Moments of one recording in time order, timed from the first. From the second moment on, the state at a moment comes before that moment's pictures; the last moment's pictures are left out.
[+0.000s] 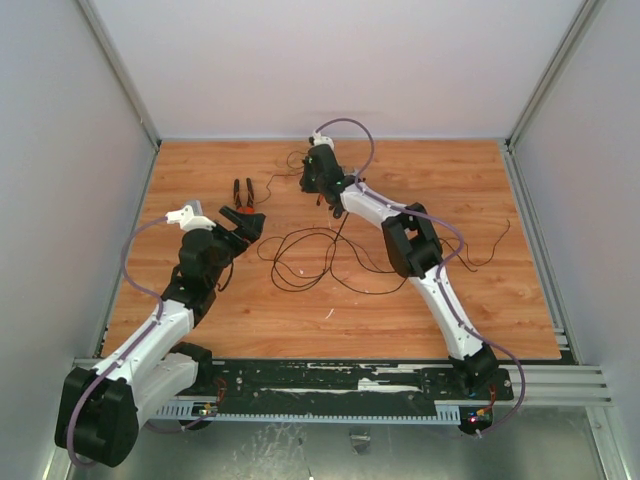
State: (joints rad) left arm -0.28 0.90 0.40 0.32 -0.12 -0.84; right arm 0.60 2.62 2.18 -0.06 0.05 0.48
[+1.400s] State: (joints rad) left arm -0.27 0.94 0.58 0.50 0.31 -0.80; right arm 0.55 1.78 2.16 -0.09 -0.14 0.15
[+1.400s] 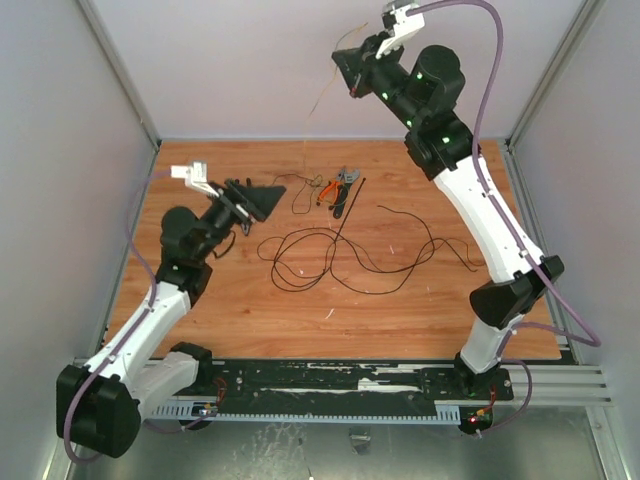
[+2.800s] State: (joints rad) left arm -0.43 1.21 0.74 1.03 0.41 -1.69; right arm 0.62 1.32 1.36 -0.07 -0.68 -0.48
